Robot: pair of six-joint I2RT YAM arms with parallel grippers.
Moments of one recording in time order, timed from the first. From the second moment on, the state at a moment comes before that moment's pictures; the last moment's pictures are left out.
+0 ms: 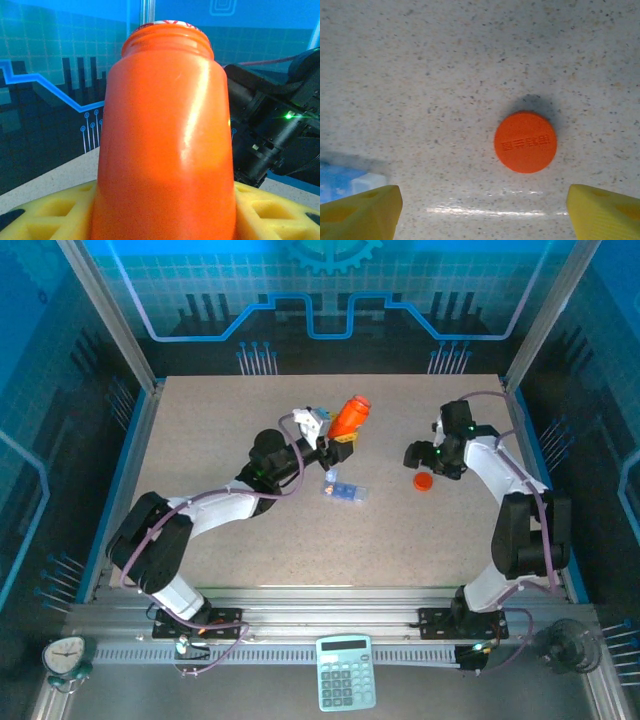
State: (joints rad) left arm -0.58 1.61 0.90 0.84 0.36 -0.11; right arm 0.06 1.64 1.21 -0.78 -0.15 0.31
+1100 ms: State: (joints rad) left arm -0.58 1.72 0.91 1.12 0.41 -0.04; right arm 0.11 1.94 1.36 -0.88 0.01 0.27
